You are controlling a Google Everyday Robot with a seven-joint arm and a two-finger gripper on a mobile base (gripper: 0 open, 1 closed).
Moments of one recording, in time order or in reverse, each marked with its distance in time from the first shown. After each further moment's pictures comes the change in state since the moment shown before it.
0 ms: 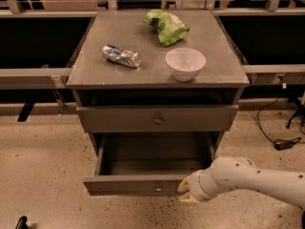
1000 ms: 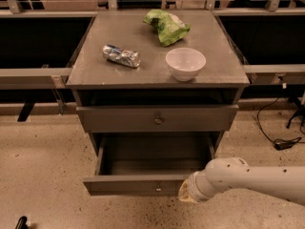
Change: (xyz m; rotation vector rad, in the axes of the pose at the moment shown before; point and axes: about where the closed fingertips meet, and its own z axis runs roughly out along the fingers) arm 0.017 -0.001 0.026 -0.015 0.059 0.013
